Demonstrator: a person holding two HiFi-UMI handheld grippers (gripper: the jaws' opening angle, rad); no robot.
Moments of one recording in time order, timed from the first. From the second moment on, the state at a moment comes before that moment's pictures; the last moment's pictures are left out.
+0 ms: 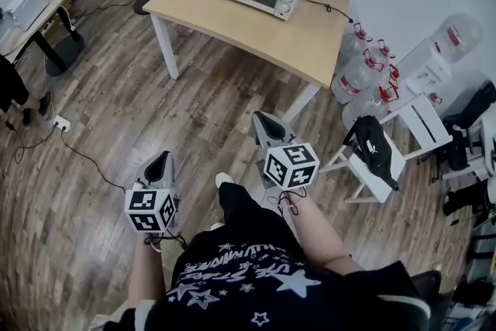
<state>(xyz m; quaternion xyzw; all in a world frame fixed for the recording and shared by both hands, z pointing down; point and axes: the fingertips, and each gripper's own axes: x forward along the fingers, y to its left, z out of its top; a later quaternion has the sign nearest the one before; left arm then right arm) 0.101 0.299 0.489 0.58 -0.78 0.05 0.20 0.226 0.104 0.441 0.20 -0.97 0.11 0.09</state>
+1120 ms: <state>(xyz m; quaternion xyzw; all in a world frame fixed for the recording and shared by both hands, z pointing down) -0.050 0.058 0.479 0.60 -0.77 0.09 0.20 0.108 -0.159 0.455 0.25 -0.95 0.19 0.08</state>
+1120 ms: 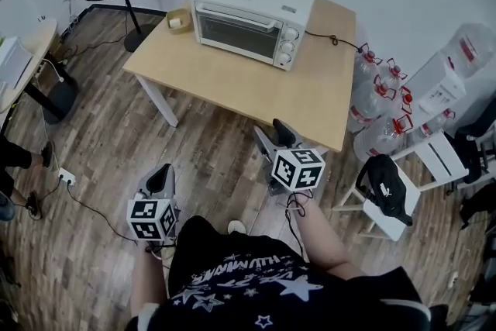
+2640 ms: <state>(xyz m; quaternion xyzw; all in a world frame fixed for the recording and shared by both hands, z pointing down) -0.277 -0.291 0.438 0.78 -0.60 0.12 0.14 -0.011 -0.399 0.381 0.50 -0.85 0.19 0.00</state>
